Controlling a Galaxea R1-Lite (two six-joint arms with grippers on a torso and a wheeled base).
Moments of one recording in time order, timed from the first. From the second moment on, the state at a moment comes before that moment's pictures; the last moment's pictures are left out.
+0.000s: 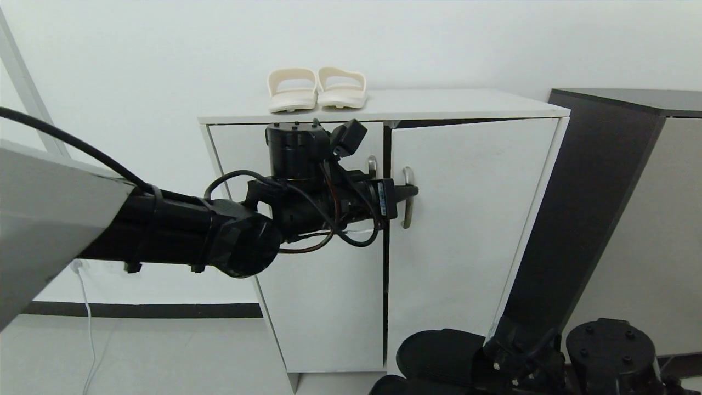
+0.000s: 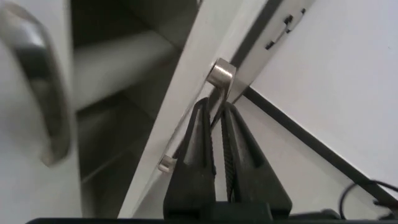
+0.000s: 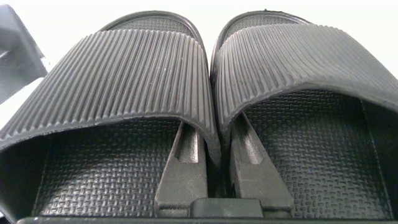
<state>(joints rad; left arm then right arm) -0.58 1.95 -1.26 -0.60 -0.42 -0.32 0.85 1.66 -0.26 -0.90 0.13 0.07</state>
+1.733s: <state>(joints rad) -0.55 1.99 -1.35 -0.64 -0.42 -0.32 0.91 1.68 -0.23 -0.90 0.13 0.06</state>
